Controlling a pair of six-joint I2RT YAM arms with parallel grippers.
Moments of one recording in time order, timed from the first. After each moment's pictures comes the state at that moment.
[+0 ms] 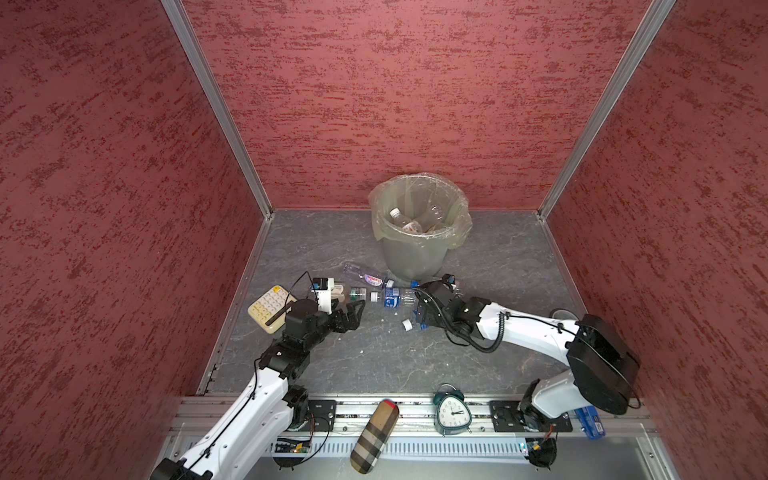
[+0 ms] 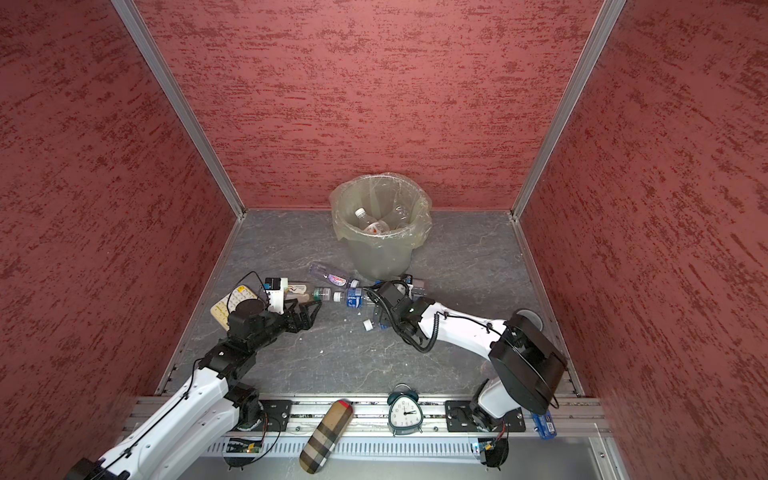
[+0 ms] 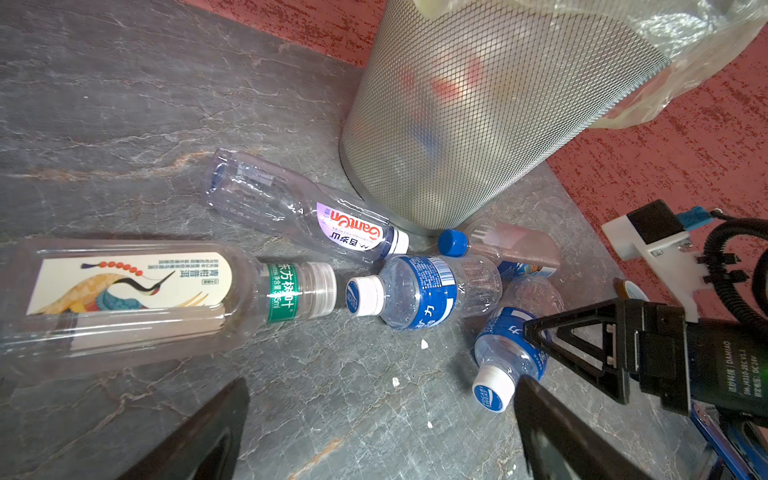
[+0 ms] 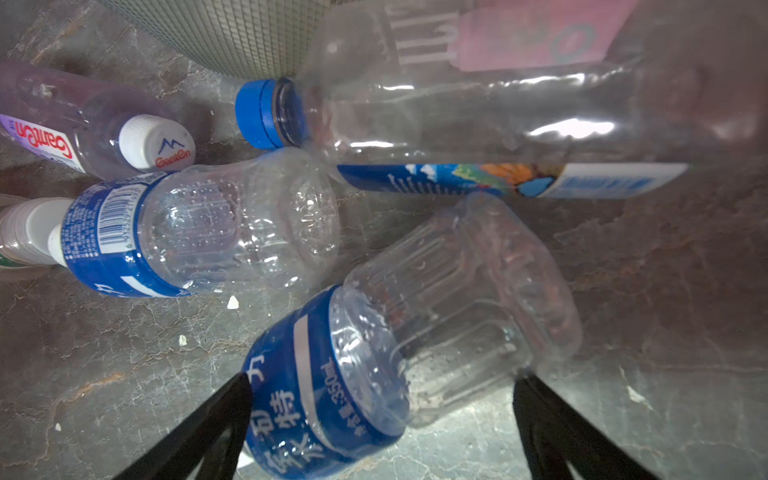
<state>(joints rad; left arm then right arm) -0.33 0.67 0.29 -0.04 0.21 -0.43 0.86 1.52 0.88 -0.42 0.24 0.98</state>
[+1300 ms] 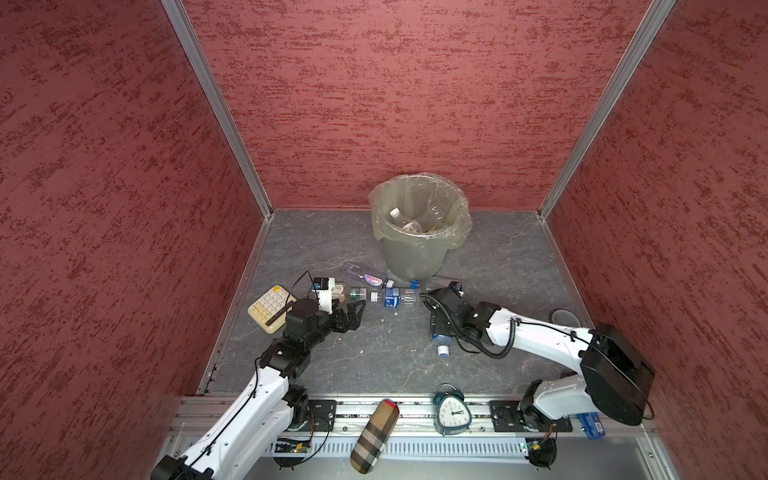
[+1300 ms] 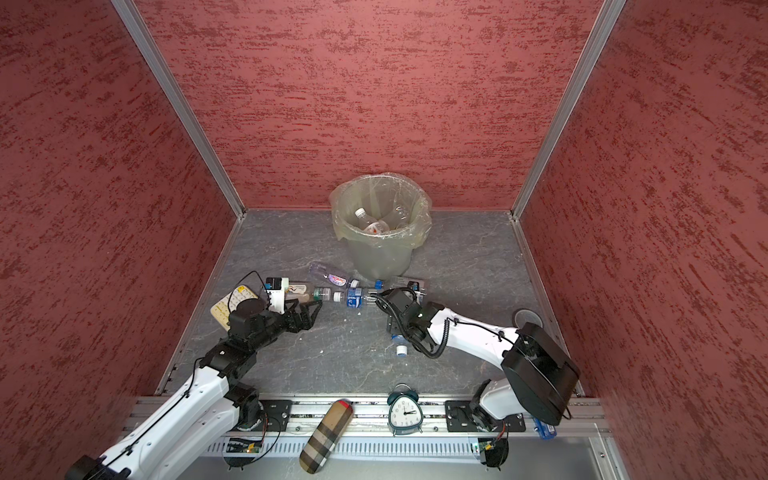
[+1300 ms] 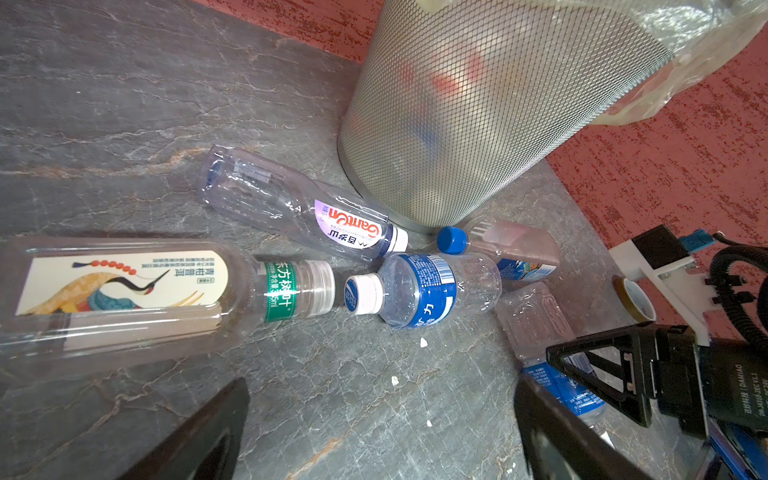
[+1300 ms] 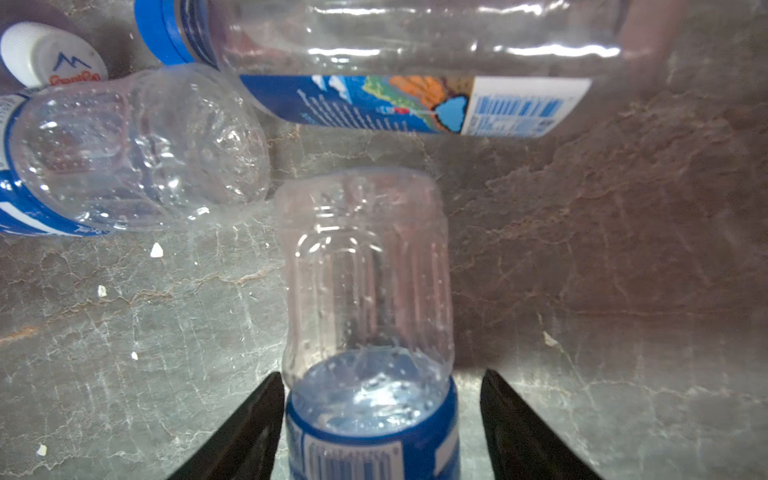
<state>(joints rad) -0.33 0.68 0.29 -0.04 0.21 -0.43 0.83 1.43 0.79 -0.51 0.22 0.91</state>
